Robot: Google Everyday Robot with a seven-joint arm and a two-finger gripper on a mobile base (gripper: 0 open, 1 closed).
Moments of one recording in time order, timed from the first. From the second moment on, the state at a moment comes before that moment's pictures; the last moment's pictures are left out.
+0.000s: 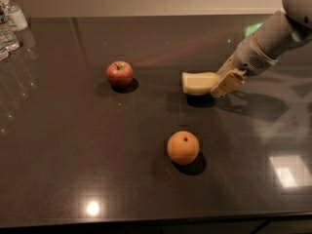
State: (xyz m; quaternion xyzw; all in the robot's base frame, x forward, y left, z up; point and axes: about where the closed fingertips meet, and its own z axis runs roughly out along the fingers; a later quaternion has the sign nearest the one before) arm 0.589 -0.179 0.864 -0.55 0.79 0.14 0.23
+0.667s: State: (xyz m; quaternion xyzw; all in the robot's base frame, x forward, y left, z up) arm 0.528 -0.157 0.855 -0.59 0.77 0.14 0.19
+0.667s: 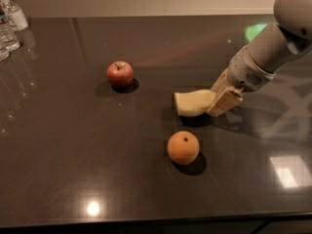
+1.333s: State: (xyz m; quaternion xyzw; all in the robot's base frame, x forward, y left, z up) arm 0.495 -0.143 0.852 -0.62 0.75 0.11 0.17
